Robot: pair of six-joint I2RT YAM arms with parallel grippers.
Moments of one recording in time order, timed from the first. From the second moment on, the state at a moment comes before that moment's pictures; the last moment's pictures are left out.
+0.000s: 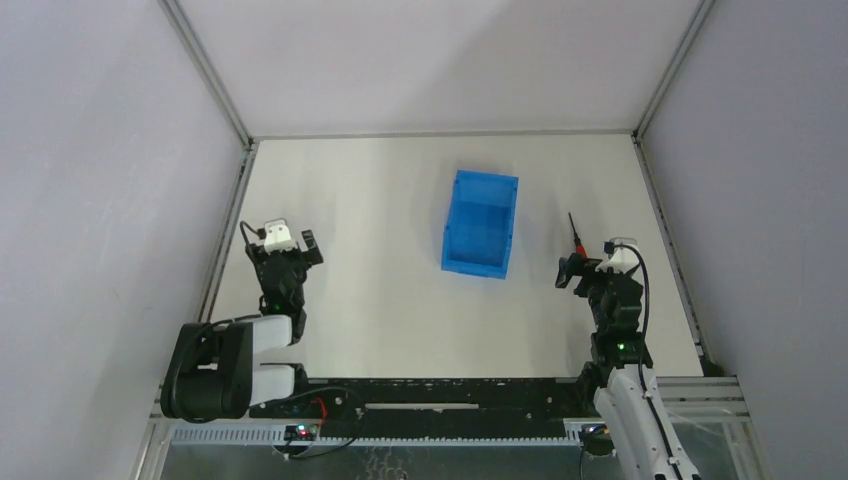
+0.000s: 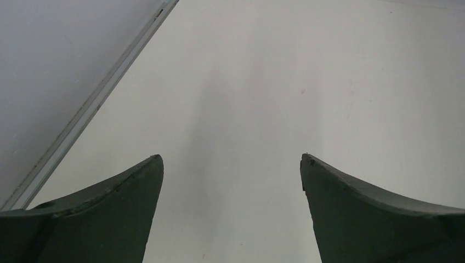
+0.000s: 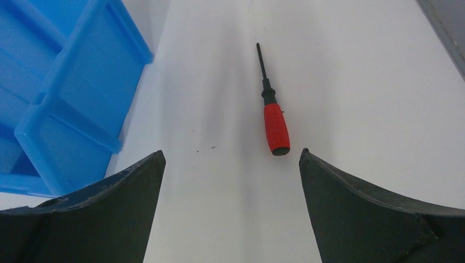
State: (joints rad) left arm -0.01 1.27 0.16 0.99 -0.28 -0.03; right arm -0.01 0.48 0.14 0.12 0.01 0.14
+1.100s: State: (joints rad) left arm -0.01 1.27 0.16 0.99 -0.28 -0.03; right arm -0.09 1.76 1.09 -0.53 0.09 0.07
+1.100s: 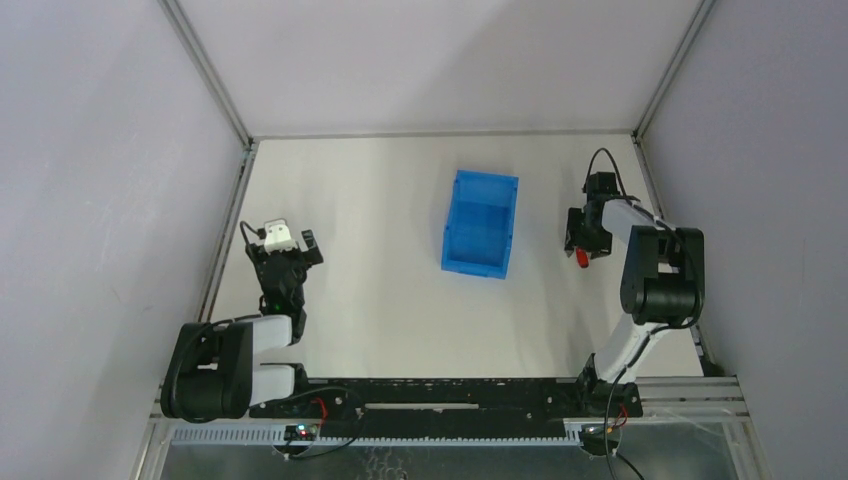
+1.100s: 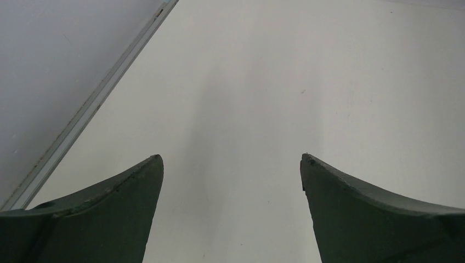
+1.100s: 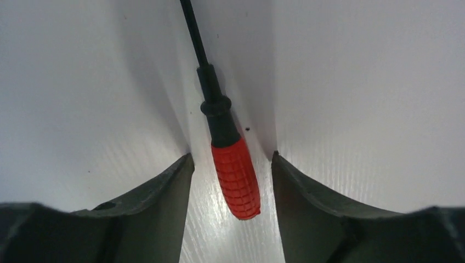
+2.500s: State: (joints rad) left arm -0.01 1.27 0.16 0.99 -0.28 -0.03; right arm 0.44 1.47 1.49 -0.68 -0.11 0.47
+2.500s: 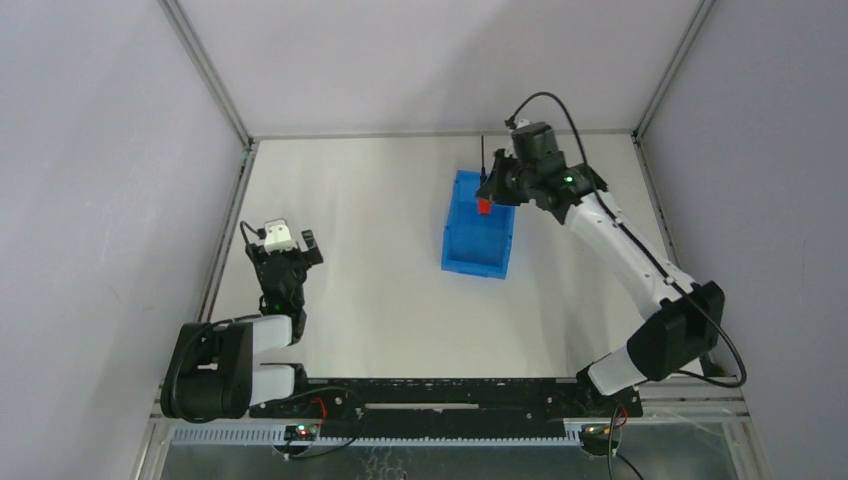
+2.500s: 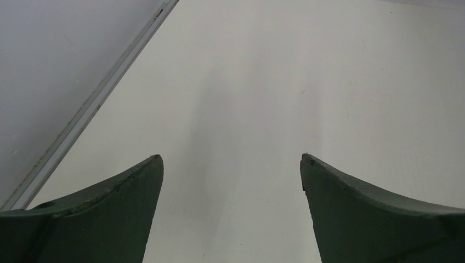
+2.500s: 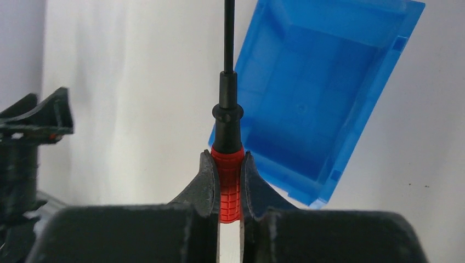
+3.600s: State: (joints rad) left arm -0.01 1.27 0.16 0.99 -0.28 -0.03; right arm 0.58 1.80 1.41 -0.57 0.29 0.49
